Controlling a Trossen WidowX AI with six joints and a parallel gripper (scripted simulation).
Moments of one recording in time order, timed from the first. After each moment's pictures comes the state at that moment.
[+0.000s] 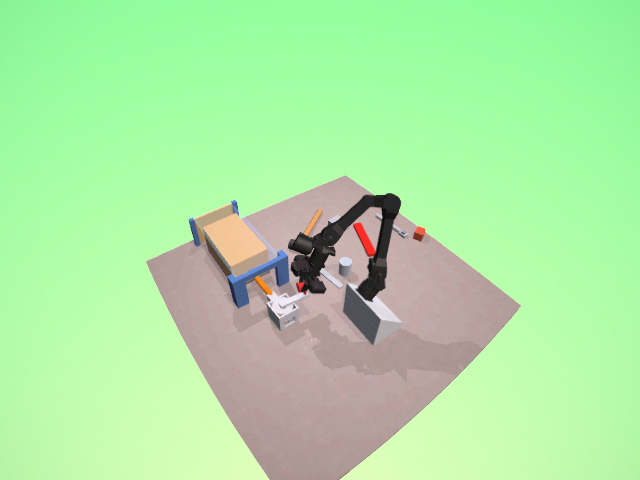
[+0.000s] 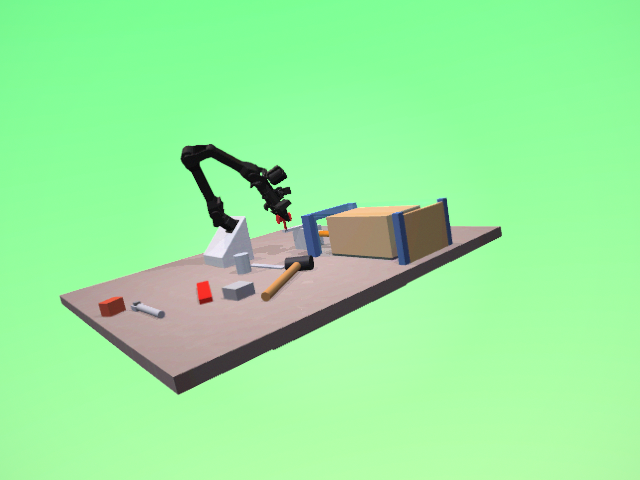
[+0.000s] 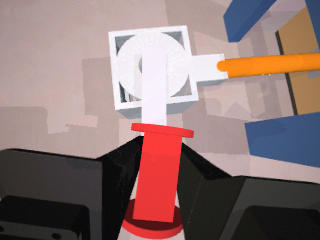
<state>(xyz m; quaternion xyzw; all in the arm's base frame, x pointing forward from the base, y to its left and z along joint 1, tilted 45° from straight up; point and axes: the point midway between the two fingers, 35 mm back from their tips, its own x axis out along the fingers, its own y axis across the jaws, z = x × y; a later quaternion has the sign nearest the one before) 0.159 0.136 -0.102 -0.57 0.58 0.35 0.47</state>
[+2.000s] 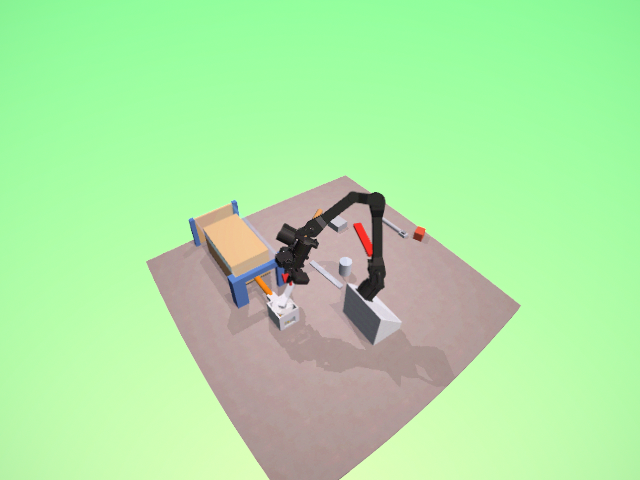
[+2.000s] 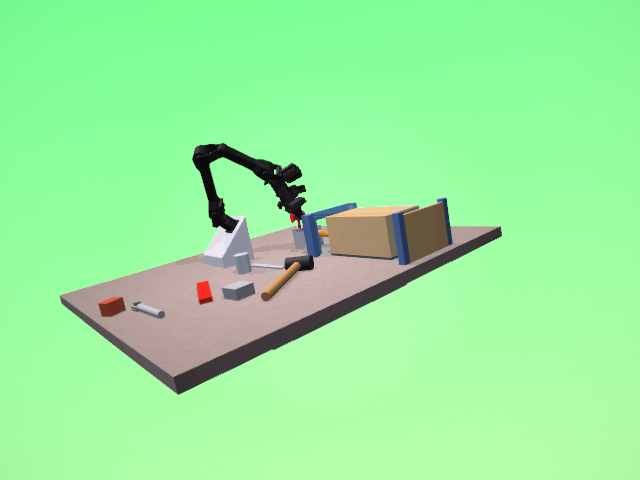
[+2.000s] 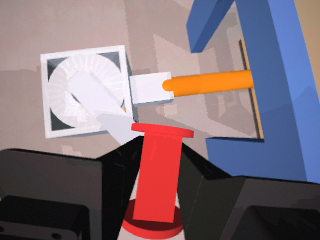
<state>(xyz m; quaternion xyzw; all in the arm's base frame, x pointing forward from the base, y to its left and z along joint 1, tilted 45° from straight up) 0.229 0.157 -0.119 -0.58 0.57 0.34 0.47</state>
